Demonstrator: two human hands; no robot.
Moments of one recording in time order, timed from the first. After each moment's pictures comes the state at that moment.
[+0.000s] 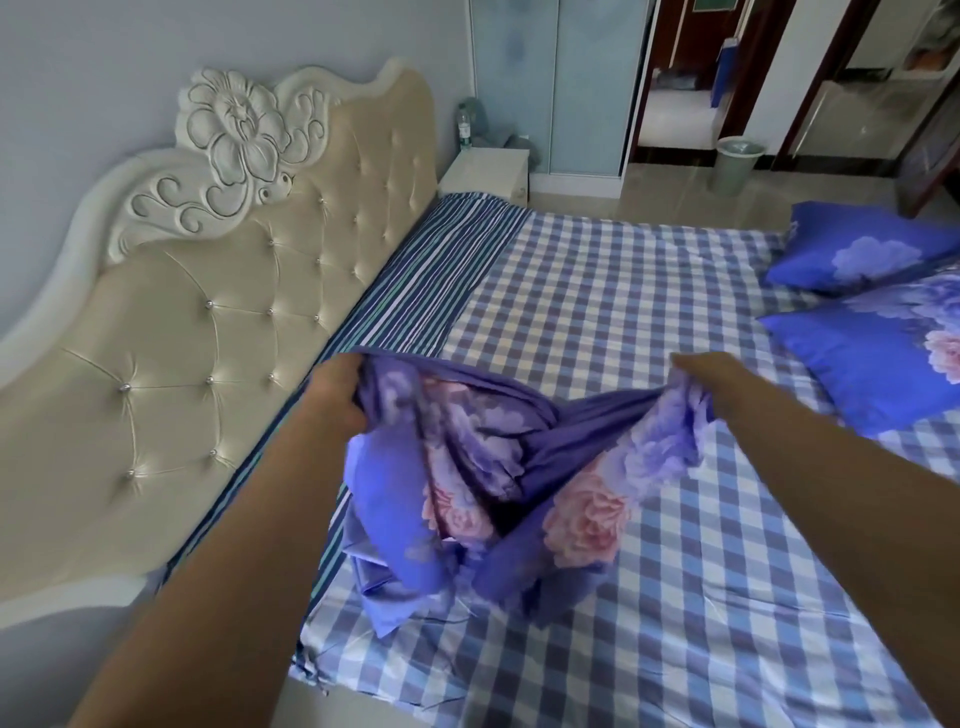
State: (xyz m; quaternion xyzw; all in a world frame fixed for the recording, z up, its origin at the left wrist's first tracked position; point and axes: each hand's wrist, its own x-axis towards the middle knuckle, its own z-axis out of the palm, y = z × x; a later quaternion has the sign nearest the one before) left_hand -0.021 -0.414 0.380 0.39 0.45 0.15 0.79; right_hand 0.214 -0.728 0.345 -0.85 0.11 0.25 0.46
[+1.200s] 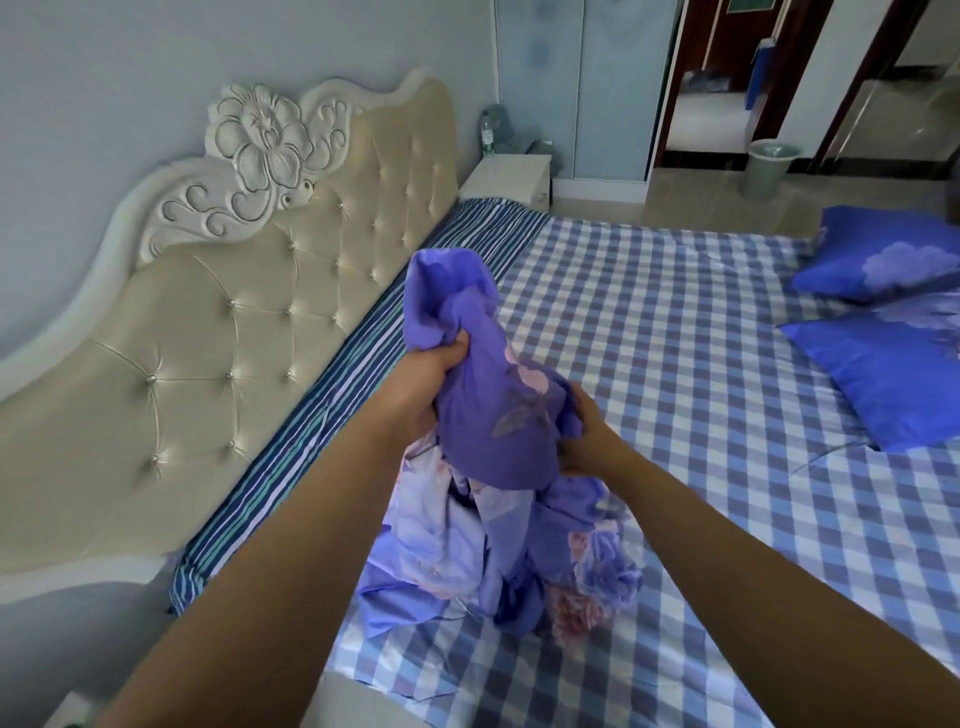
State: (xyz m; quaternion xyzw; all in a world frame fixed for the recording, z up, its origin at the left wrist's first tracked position) left_hand 0.009 -0.519 0.397 0.55 0.25 0.14 0.78; right_hand 0.113 -0.693 0.299 -0.73 -0.23 0.33 0.56
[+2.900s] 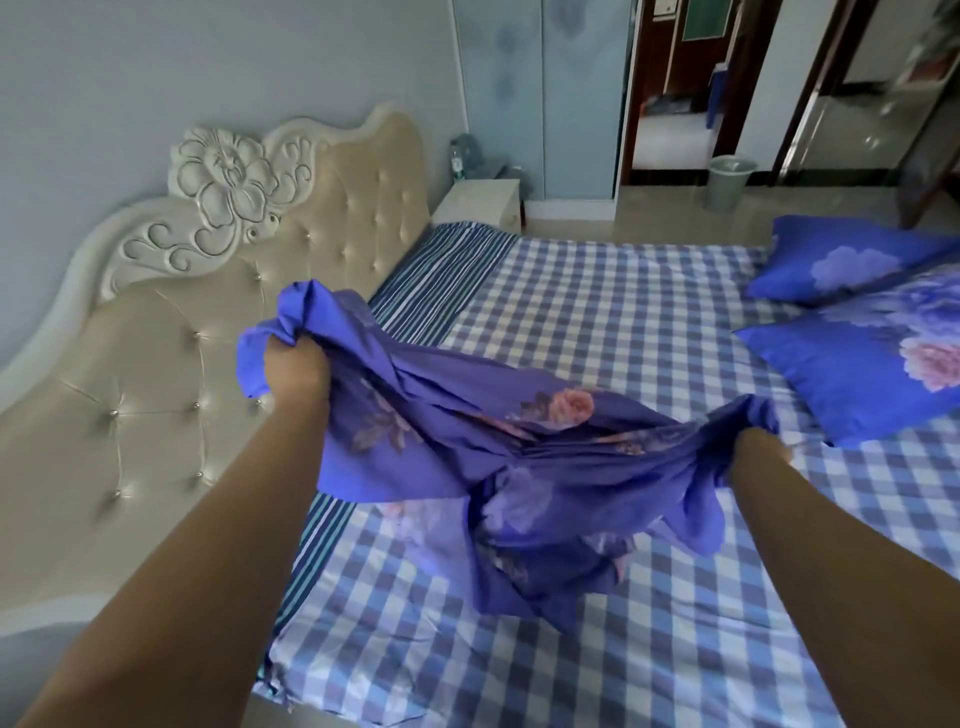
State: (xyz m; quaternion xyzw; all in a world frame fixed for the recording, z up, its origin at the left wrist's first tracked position) left_hand 0.018 -0.490 0.416 0.64 0.51 0.38 0.43; right_hand 0.277 -0.877 0.240 -0.85 0.27 0.24 0.38
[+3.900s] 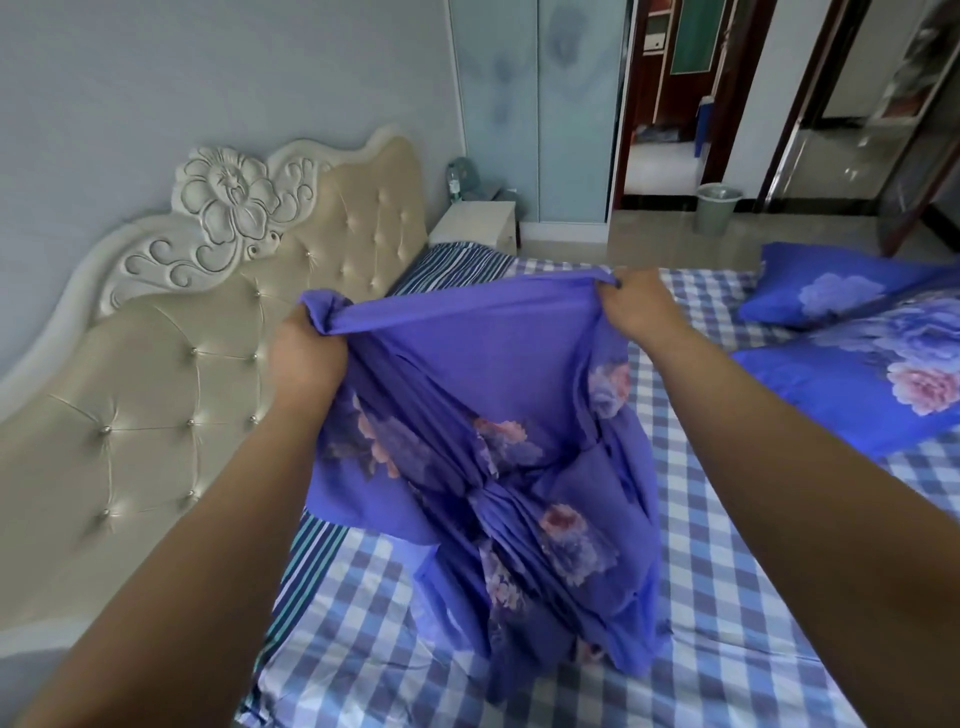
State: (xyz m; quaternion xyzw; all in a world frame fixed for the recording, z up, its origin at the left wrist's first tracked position) left_hand 0.022 -0.492 0.448 0.80 0.36 0.35 0.31; right_hand 0.253 -0.740 0.446 -0.90 -0.21 0.02 0.37
